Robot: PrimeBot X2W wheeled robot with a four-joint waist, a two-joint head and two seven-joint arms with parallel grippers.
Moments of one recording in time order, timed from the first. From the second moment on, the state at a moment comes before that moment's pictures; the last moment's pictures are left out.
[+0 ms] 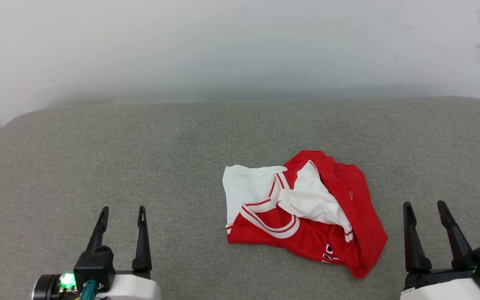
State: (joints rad) left arm 0.04 0.23 -0.22 0.03 -0.20 0.25 -0.26; right arm 0.10 -0.05 -0.05 -0.03 0.17 0.13 -0.26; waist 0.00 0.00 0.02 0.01
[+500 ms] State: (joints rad) left arm 0.06 0.15 -0.12 0.06 -0.11 0.13 -0.26; right arm 0.12 -0.05 -0.04 -0.02 0.17 0.13 -0.26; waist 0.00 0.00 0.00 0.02
